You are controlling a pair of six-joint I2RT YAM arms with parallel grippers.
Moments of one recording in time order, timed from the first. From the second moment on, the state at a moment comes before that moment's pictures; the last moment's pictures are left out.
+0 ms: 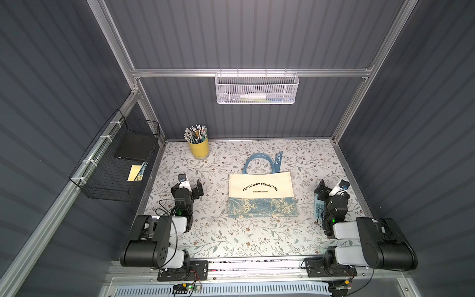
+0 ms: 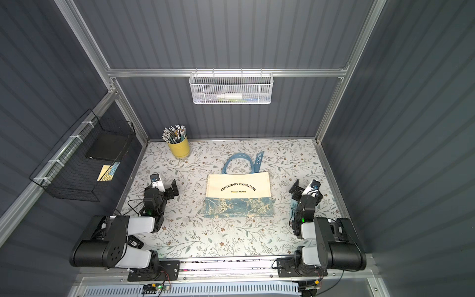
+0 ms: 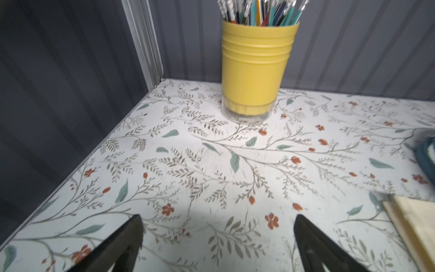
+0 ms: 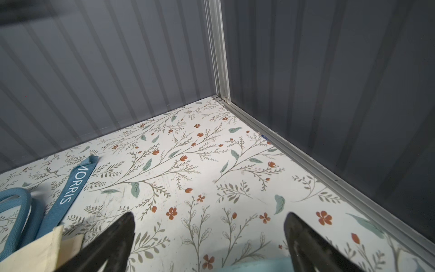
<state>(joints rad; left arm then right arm) -0.04 1.47 0.26 0.99 -0.18 -0.08 -0.01 1.41 0.09 1.18 0.29 0.20</state>
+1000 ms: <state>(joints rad) -0.02 1.70 0.33 1.04 0.06 -0.03 0.00 1.51 0.22 1.15 0.07 0.12</state>
